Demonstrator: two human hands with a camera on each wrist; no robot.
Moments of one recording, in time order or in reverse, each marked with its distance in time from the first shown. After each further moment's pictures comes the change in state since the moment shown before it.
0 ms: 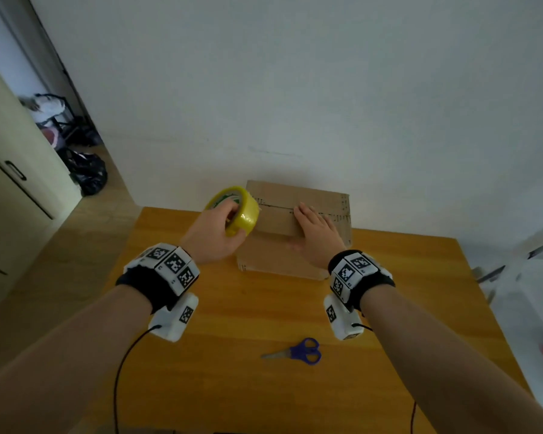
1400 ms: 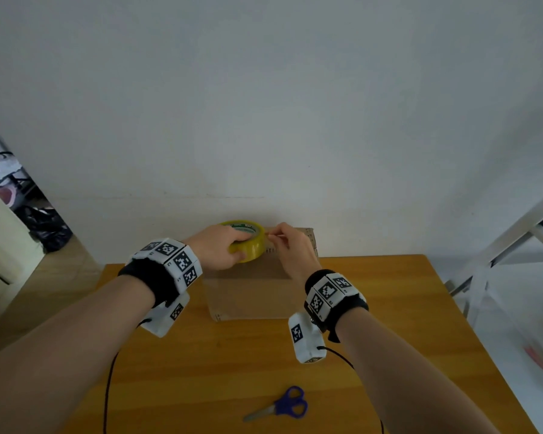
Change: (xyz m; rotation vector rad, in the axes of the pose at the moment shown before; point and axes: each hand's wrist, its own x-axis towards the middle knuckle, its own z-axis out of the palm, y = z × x) left_hand 0.103 0.046 0.001 0.389 -0.522 0.092; right_hand 0.026 0.017 -0.032 0.724 0.434 0.071
